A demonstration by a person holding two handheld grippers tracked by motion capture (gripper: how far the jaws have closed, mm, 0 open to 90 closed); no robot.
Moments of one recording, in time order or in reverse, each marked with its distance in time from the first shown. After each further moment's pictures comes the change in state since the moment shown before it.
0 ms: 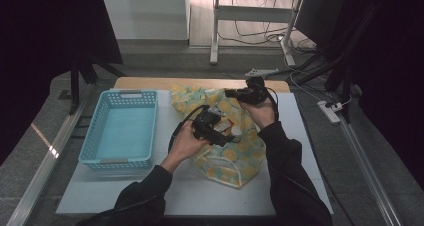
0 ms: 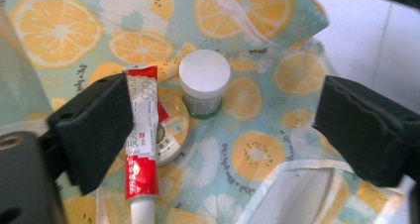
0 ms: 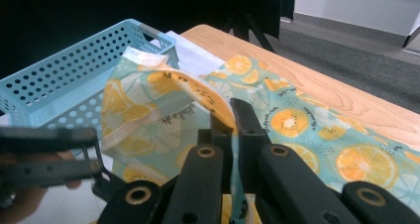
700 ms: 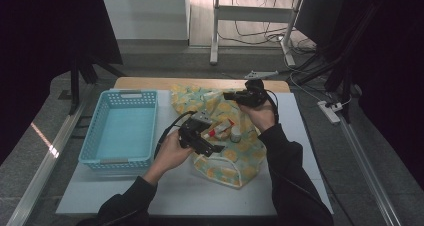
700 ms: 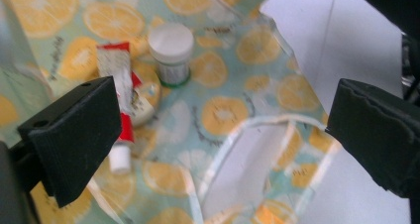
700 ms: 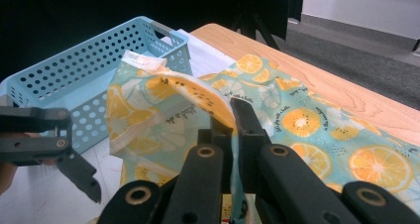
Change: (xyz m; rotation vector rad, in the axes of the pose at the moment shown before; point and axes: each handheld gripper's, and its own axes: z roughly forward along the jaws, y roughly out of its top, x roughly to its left) left arm -0.009 -0.029 -0.030 0.000 -0.100 0.035; right arm 0.010 -0.003 -0.003 -0.001 0.023 -0.017
